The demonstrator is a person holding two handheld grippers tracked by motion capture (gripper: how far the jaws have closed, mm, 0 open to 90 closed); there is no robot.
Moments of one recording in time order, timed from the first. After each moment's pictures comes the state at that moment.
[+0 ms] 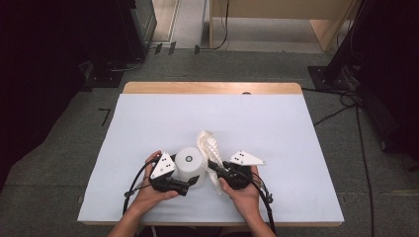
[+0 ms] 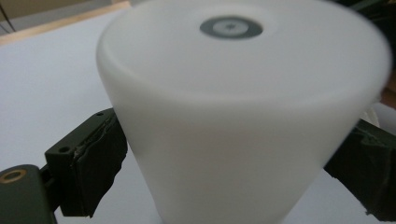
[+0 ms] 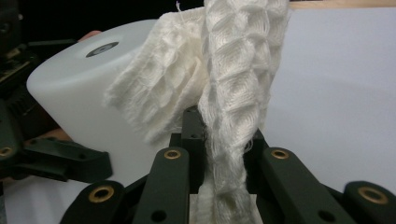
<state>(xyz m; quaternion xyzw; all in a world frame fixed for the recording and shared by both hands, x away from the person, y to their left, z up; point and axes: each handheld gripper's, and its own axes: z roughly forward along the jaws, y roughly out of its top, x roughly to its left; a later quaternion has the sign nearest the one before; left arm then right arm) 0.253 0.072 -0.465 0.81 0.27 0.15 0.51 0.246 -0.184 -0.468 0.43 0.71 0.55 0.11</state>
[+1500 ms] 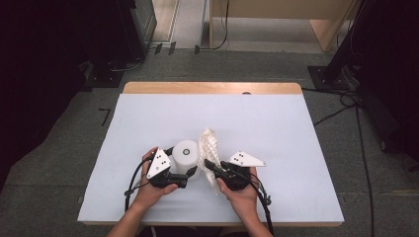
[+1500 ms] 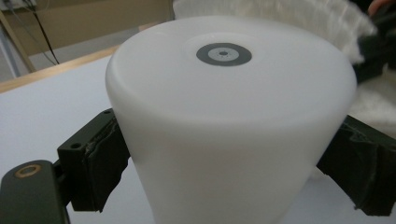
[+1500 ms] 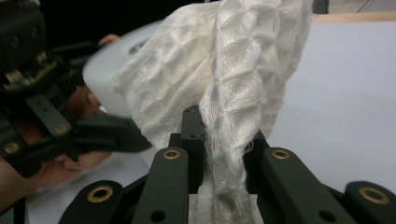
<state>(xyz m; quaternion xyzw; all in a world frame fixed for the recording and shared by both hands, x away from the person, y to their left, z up) 0.262 0.073 -0.466 0.78 0.27 0.20 0.52 0.240 -0.179 -0.458 0.42 0.69 0.57 0.11</state>
